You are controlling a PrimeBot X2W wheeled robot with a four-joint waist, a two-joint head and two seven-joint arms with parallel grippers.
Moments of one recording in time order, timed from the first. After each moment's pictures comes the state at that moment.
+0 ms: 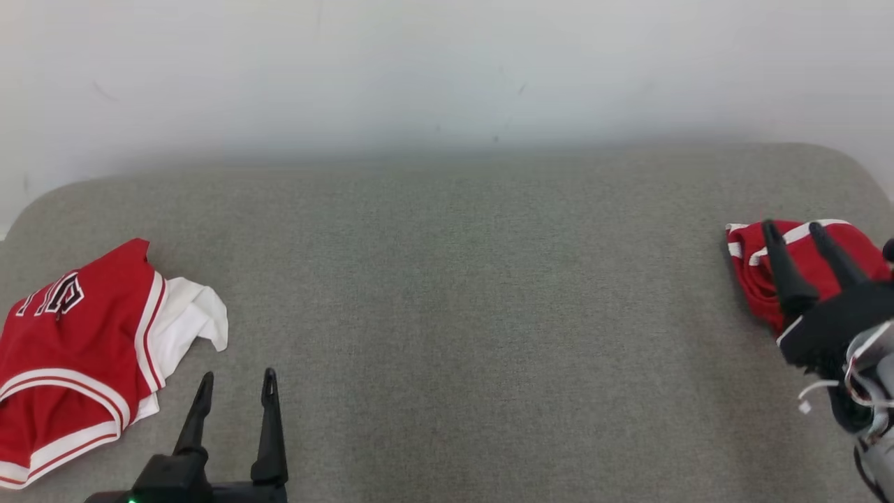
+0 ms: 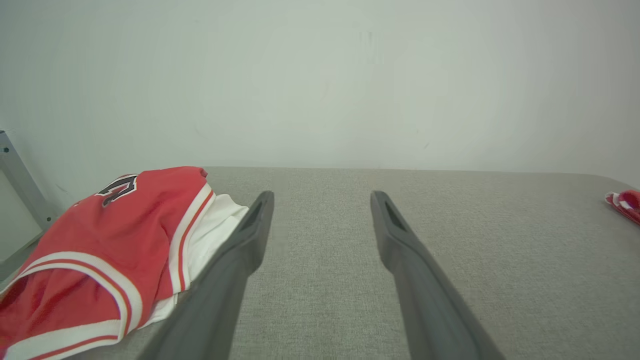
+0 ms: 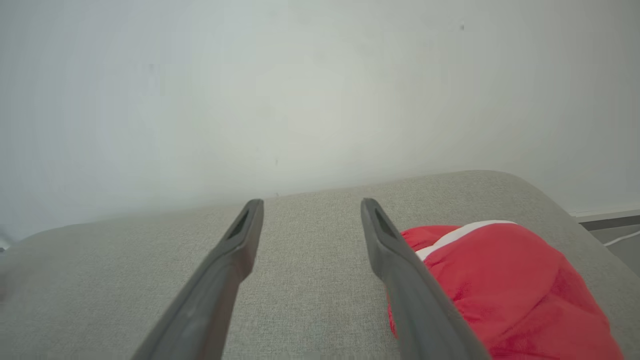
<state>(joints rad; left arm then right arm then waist) 0.03 0.04 -0.19 0.00 -0.04 0.12 -0.14 -0.50 -0.52 0.40 0.52 0.93 0.02 -0.15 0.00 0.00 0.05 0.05</state>
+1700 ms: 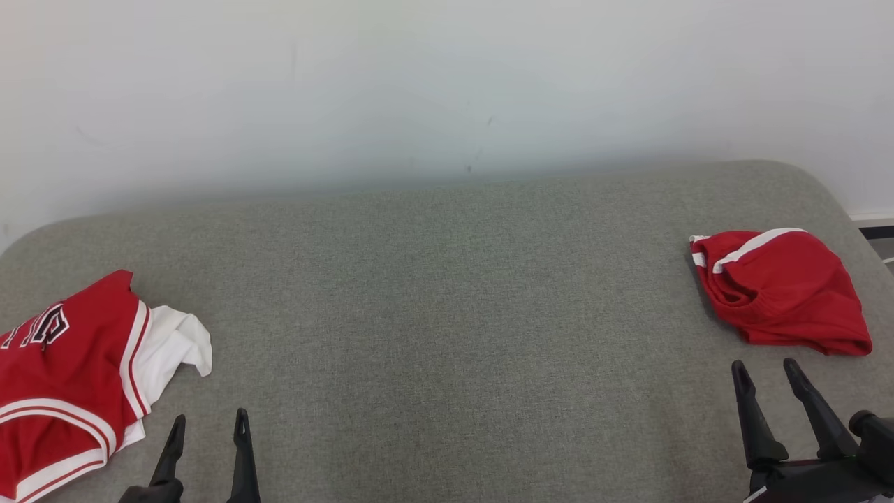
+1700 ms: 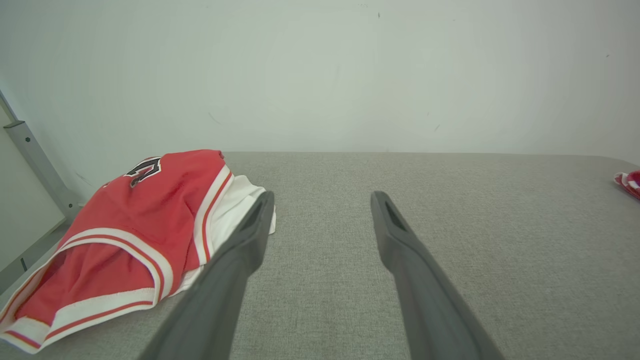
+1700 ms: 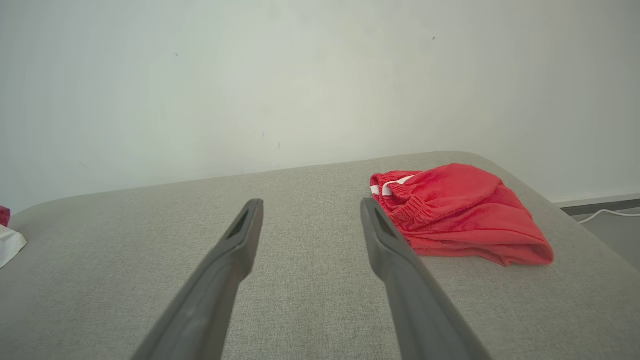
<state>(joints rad) 0.14 0.05 -0.11 -0.06 -0.01 0.12 -0.06 0.08 -0.42 0.22 0.04 0.64 -0.12 -0.25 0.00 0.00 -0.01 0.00</state>
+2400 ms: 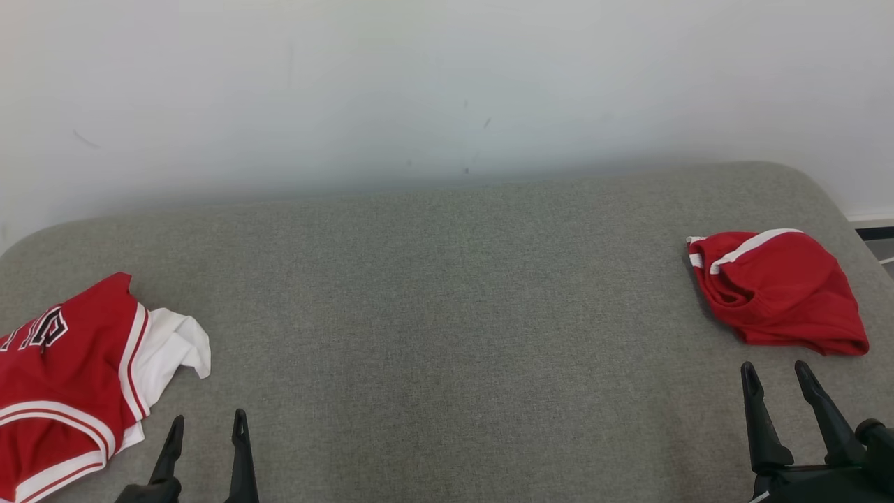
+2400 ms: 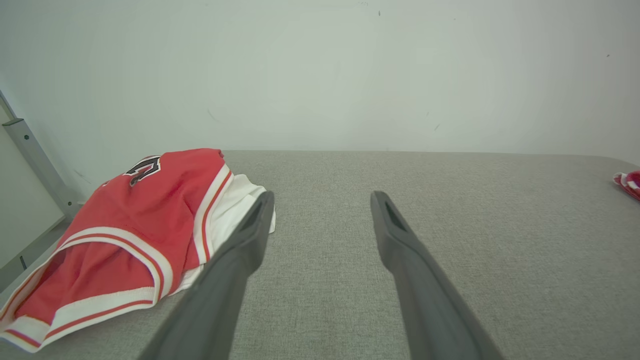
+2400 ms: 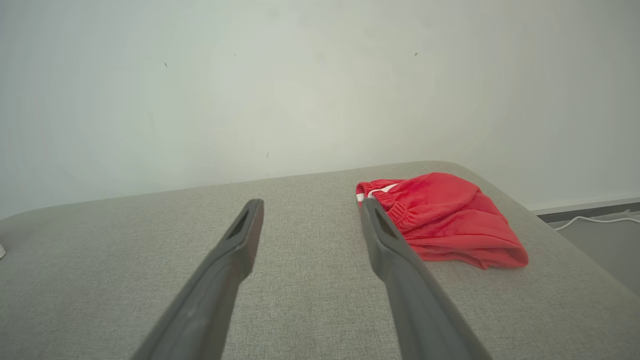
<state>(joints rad) 0.14 0.05 -0.11 -0.06 -0.02 0.12 -0.05 0.11 -0.36 0.14 0.02 0.56 -0.12 -0.25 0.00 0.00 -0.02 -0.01</state>
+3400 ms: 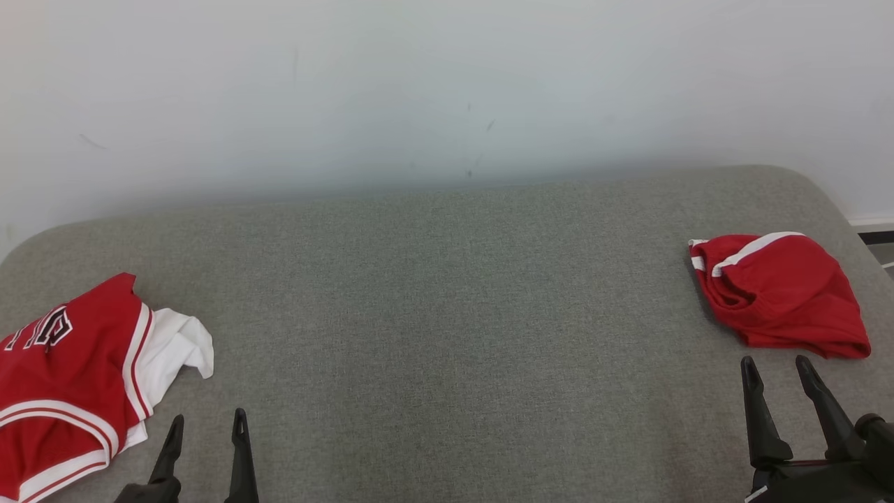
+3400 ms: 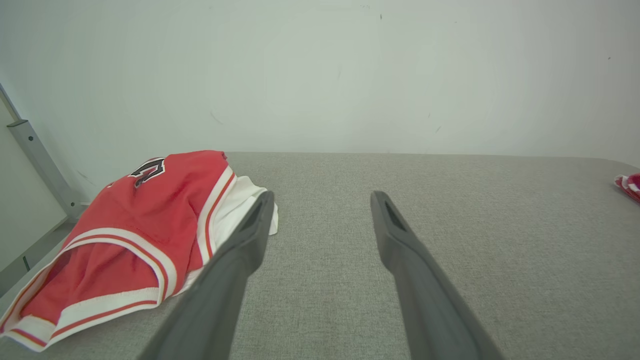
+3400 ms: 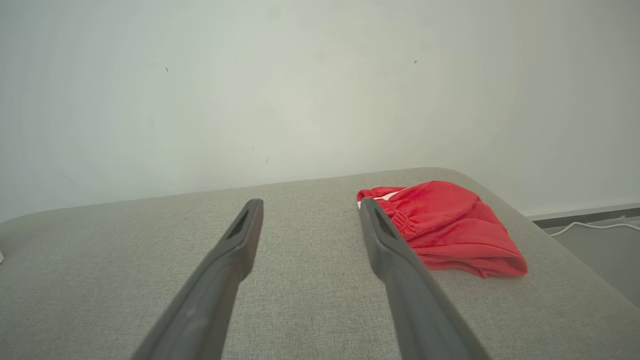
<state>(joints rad) 0.14 0.05 -0.11 -0.07 -0.02 0.12 -0.04 0.12 -0.33 0.10 -0.01 0.51 -0.12 -0.21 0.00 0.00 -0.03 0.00</state>
